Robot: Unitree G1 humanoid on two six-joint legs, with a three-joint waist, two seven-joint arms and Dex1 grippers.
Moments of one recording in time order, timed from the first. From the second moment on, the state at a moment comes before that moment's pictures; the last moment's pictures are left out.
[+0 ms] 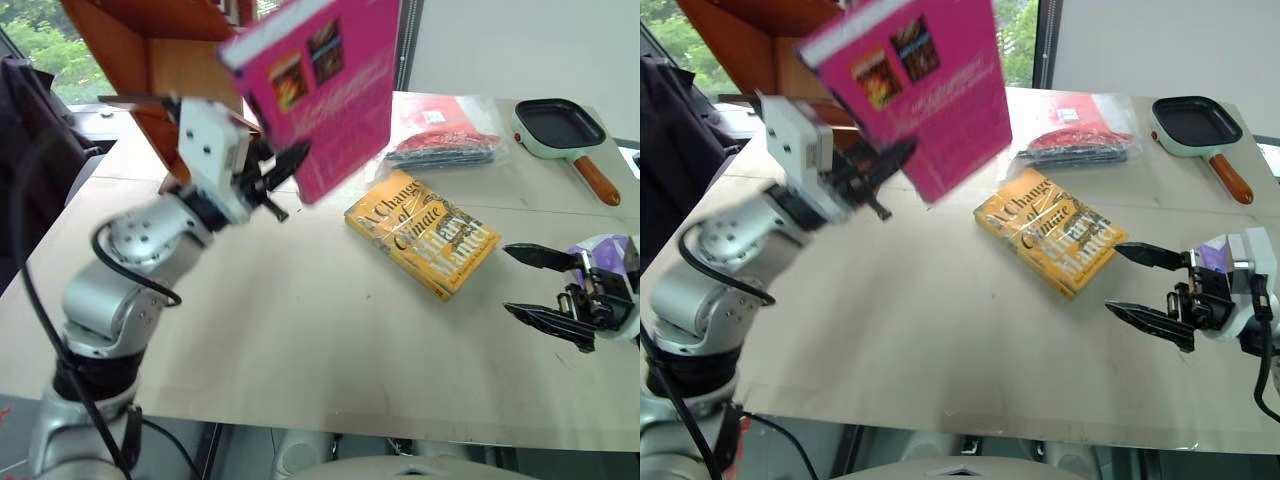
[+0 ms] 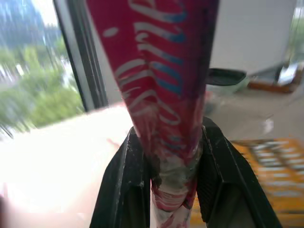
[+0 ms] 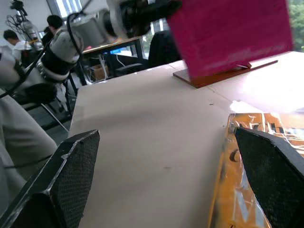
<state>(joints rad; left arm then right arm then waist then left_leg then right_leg) -0.55 0.87 0.01 -0.52 -0.48 0.41 -0.36 0.05 -0.75 -0.40 -0.28 0.91 0.42 1.30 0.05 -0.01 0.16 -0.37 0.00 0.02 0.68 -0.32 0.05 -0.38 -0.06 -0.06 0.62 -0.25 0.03</state>
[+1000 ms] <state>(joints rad) -0.50 1.31 0.08 -0.39 0.33 0.46 -0.62 -0.50 -0.66 -0.37 0.00 1.04 0.58 1.23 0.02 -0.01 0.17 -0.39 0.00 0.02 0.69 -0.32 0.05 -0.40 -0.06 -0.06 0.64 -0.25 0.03</state>
